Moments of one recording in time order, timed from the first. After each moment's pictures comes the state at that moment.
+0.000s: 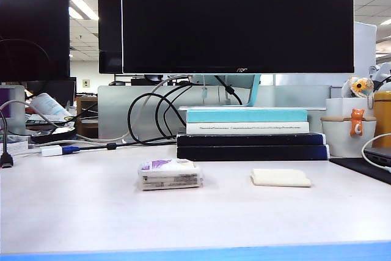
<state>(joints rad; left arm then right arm) 0.11 0.00 0.06 -0.04 0.20 0.03 0.25 0.18 0.01 0.36 0.13 0.07</state>
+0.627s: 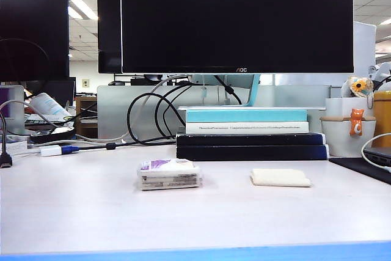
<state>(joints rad) 0.11 0.00 0.06 -0.11 0.17 0.05 0.25 0.00 0.01 -0.08 0.12 0.10</state>
